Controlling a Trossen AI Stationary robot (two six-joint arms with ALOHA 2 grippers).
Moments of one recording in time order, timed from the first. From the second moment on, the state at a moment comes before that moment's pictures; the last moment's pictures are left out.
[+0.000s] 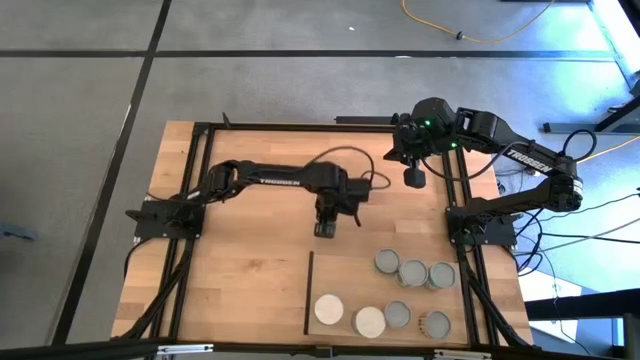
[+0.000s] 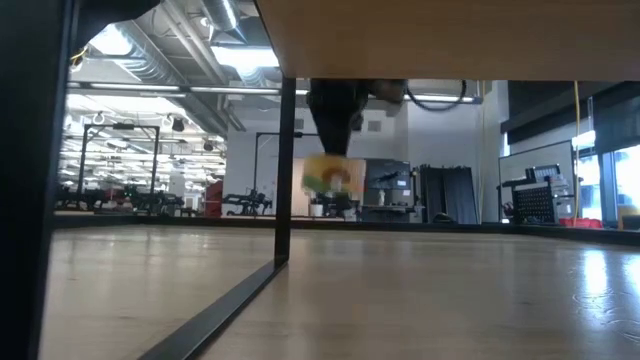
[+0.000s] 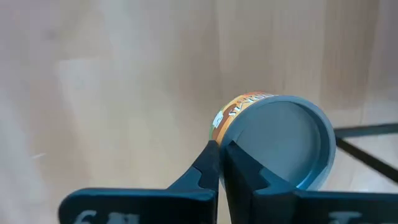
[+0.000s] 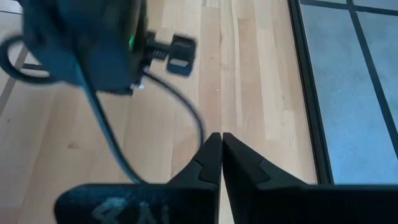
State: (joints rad) left arm 0.04 2.28 2.14 -1.30 0.10 0.12; right arm -0.39 1.21 1.39 -1.01 -0.18 -0.40
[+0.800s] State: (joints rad) left arm 0.08 1.97 2.36 -1.49 0.06 0.00; right arm -0.39 1.18 1.39 -1.02 -0.24 -0.40
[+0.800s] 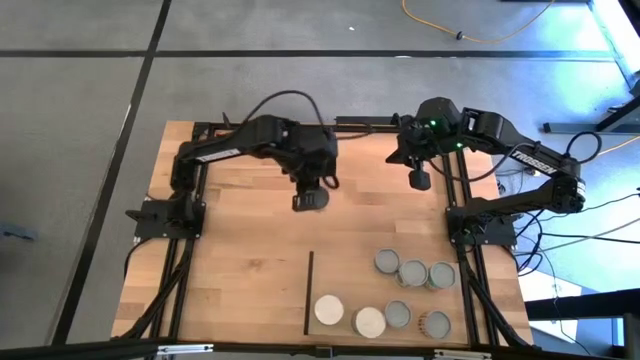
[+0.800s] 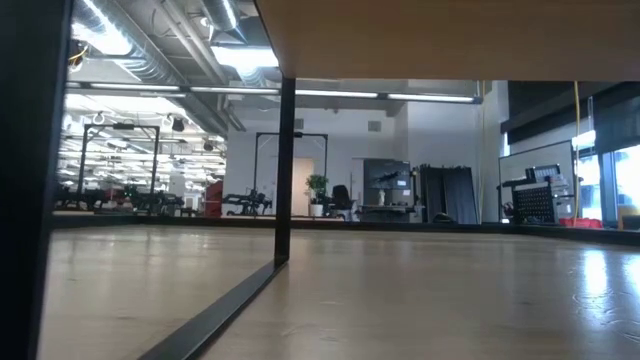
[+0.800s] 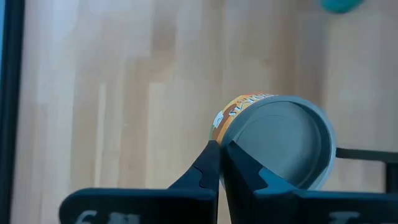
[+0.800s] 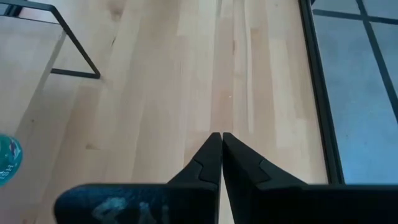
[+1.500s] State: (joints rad) left arm -0.15 1.98 2.36 -1.33 0.12 0.10; right arm -0.39 1.14 1.39 -1.00 -0.25 -0.31
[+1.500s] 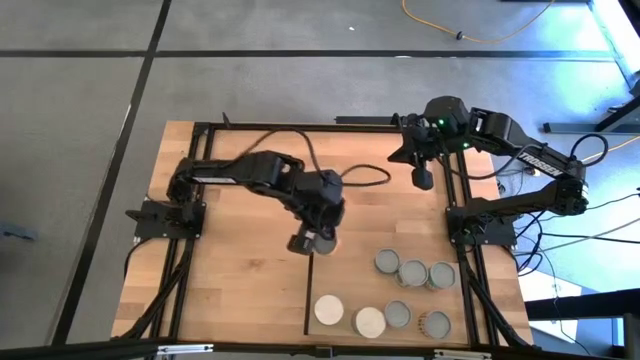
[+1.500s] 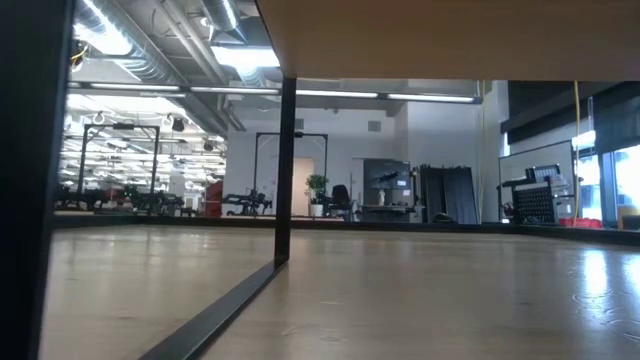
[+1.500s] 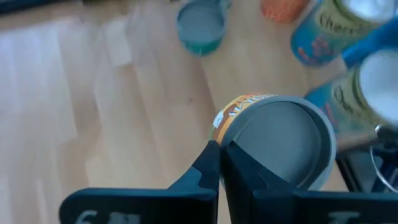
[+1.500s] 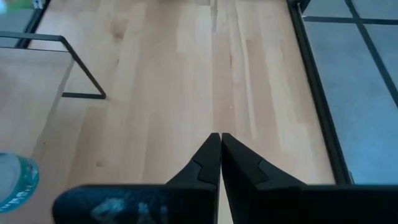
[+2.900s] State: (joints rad) left arm -0.14 2.21 2.36 -1.33 0.32 0.11; right arm -0.39 1.14 1.39 -0.99 -0.29 -0.32
